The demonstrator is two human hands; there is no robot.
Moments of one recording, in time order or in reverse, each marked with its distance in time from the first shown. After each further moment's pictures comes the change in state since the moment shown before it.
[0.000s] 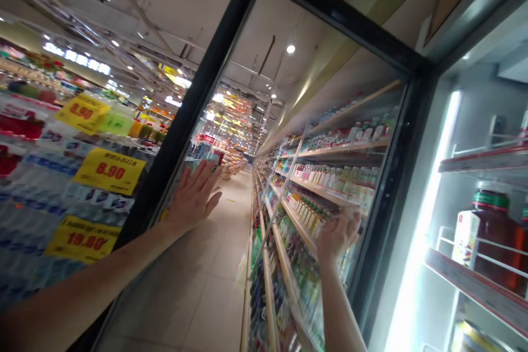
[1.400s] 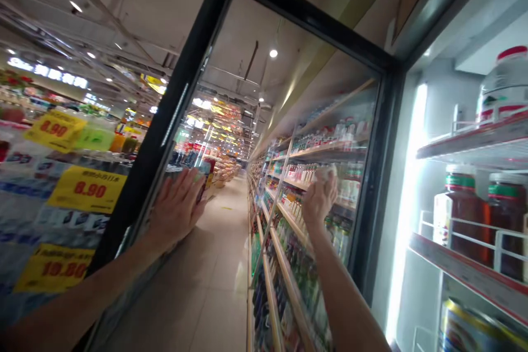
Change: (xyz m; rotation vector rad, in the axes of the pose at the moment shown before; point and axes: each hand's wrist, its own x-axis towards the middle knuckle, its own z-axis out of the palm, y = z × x) left_hand 0.000 0.001 0.000 -0.017 0.038 0.013; right_hand 0.057 -0.044 0.022 0.083 -0.081 -0.127
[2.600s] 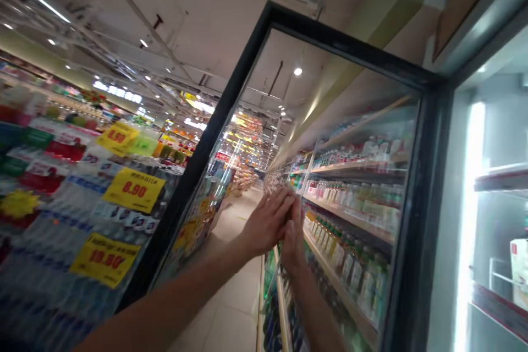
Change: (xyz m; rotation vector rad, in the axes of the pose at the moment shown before) left_hand 0.045 0.092 0.028 -0.232 -0.034 0.197; right_hand -0.067 -0.090 0.012 0.574 -0.310 -0.221
